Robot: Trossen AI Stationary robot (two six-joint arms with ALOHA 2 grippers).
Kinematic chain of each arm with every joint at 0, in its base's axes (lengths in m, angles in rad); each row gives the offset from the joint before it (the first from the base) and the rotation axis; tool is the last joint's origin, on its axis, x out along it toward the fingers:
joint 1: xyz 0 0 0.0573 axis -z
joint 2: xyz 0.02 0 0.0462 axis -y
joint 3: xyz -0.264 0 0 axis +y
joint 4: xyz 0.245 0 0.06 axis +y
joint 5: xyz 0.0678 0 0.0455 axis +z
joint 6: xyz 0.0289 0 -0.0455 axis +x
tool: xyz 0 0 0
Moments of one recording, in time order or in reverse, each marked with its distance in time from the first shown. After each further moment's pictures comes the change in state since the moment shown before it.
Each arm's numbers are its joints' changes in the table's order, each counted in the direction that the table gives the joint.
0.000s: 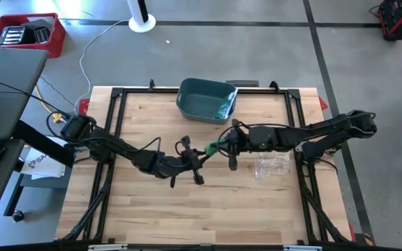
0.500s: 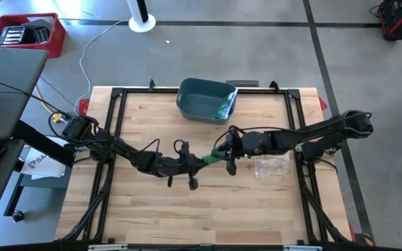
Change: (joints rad) left arm -0.013 -0.020 0.158 -0.132 -0.218 -0.330; right arm -0.024 -0.048 -0.002 0.123 0.027 0.199
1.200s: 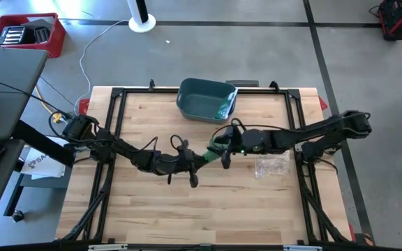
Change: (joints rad) left arm -0.019 0.000 0.028 -0.109 -0.010 -0.078; right arm 0.023 -0.039 0.000 -0.139 -0.117 0.112
